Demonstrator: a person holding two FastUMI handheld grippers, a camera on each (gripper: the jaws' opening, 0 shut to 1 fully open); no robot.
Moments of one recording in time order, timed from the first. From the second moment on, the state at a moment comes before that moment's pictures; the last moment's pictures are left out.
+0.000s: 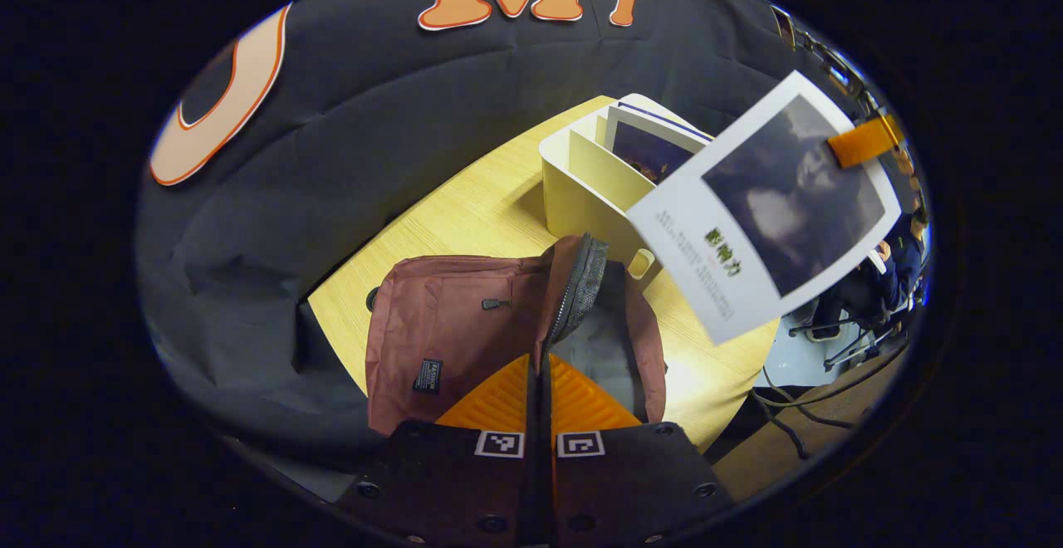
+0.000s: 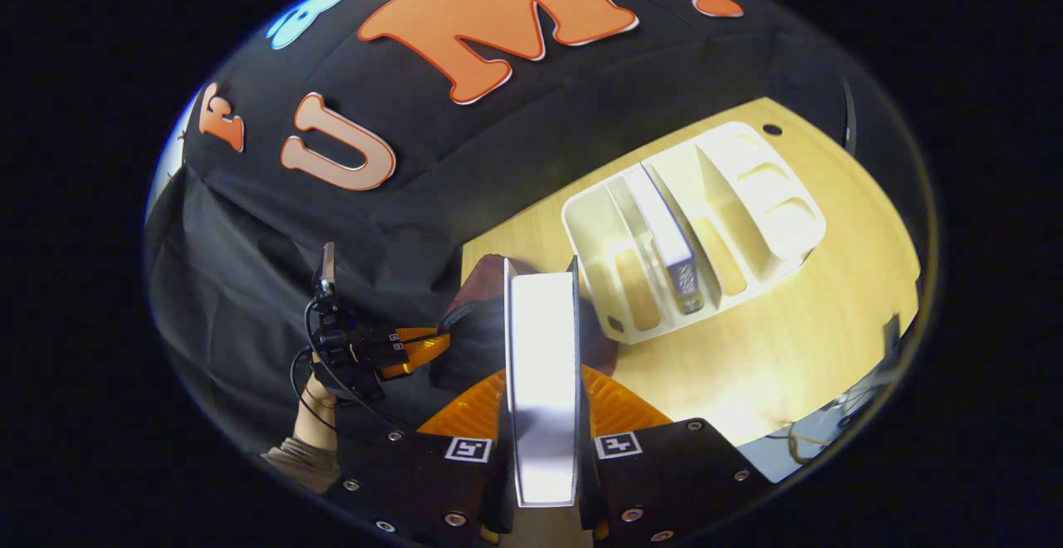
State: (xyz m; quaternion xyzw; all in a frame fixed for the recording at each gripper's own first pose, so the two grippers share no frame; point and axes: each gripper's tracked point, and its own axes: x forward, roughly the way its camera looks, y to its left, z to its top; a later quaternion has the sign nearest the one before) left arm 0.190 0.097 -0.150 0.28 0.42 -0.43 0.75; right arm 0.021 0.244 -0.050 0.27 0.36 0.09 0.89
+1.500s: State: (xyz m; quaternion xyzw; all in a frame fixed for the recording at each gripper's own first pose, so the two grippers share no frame) left arm 0.175 0.067 -0.100 0.33 0.39 -0.43 0.74; right arm 0.172 0.405 -0.230 0.43 0.33 0.07 0.84
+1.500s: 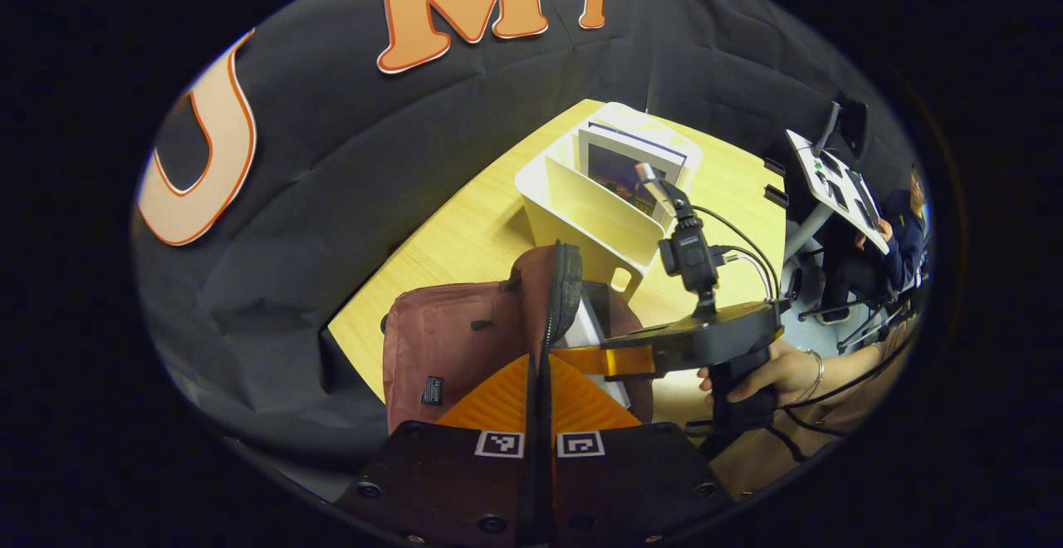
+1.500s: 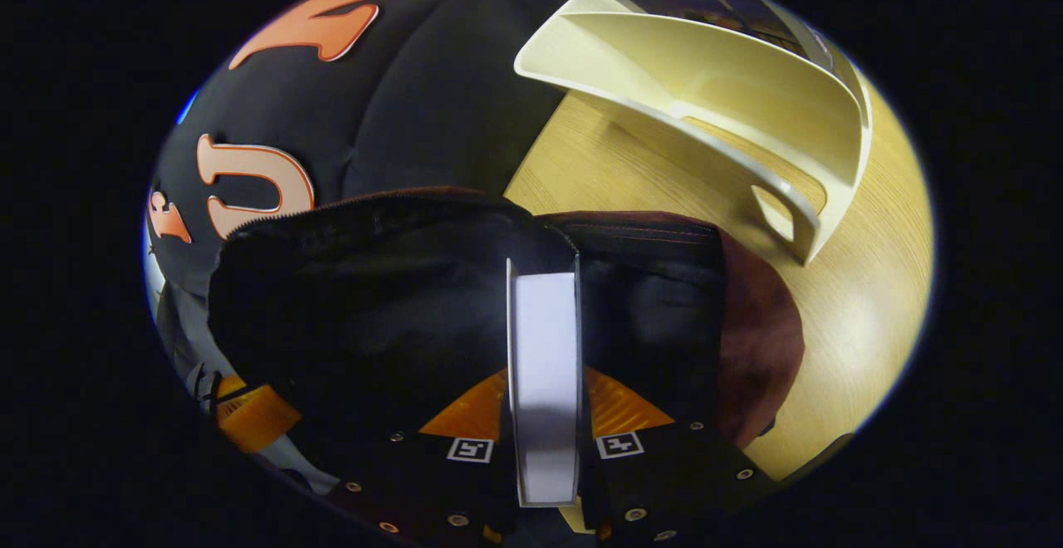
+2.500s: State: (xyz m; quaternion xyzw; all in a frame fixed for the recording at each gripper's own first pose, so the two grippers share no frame) left arm 0.172 0.088 -0.111 0.32 0.40 -0.42 0.75; right arm 0.105 0.316 -0.249 0.33 0.41 0.04 0.85
